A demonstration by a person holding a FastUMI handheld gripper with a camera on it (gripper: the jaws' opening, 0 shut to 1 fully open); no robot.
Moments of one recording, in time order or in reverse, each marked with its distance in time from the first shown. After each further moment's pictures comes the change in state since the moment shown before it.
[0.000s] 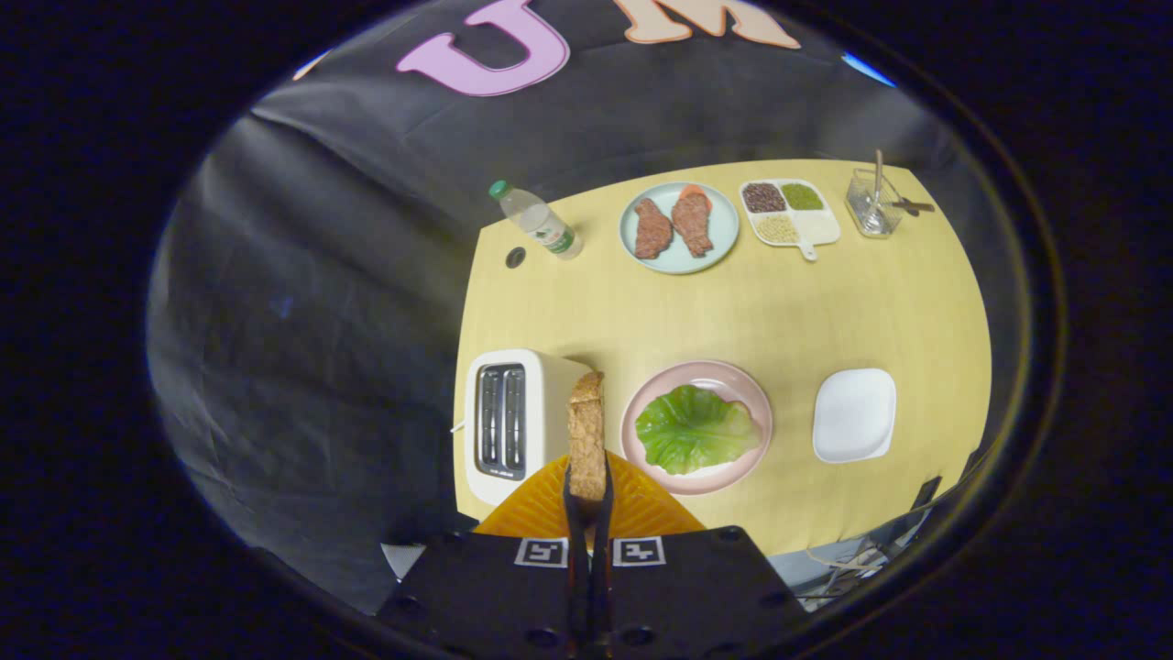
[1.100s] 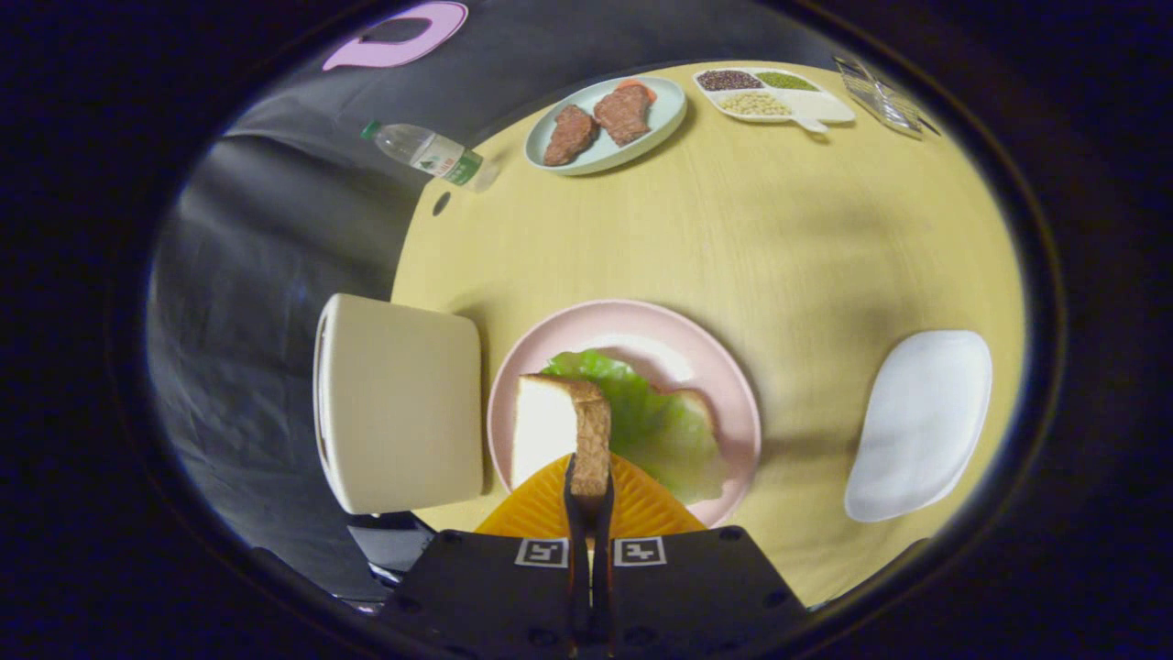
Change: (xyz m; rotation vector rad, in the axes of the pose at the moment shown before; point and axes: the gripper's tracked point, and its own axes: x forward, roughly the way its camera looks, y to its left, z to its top) arm 0.170 -0.128 -0.058 -0.020 0.112 0.079
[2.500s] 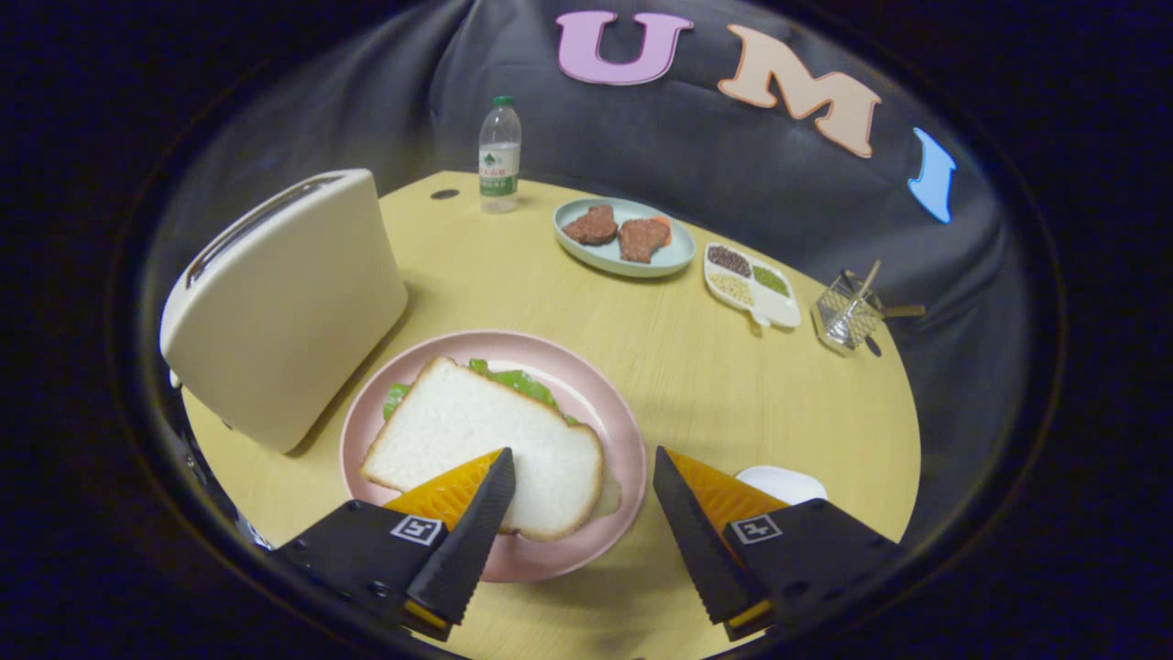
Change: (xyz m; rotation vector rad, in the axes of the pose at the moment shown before) arm -0.031 -0.022 0.030 -0.527 -0.555 -0.435
